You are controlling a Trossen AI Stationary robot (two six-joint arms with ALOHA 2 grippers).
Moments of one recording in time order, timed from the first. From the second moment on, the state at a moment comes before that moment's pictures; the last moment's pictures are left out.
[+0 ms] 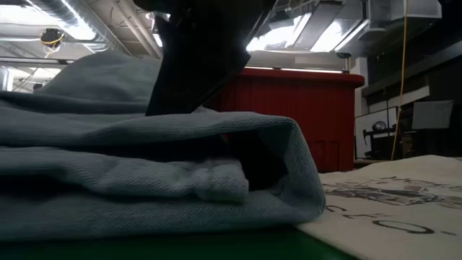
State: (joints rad) left arm -1.08 1.72 1.09 -0.68 -0.08 -1.77; right arm 0.39 2.27 1.87 -0.64 0.21 0.17
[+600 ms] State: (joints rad) left arm -1.02 1.61 1.10 -0.83 -0.49 -1.72; right arm 0.39 2.27 1.84 -0.71 0.14 0.17
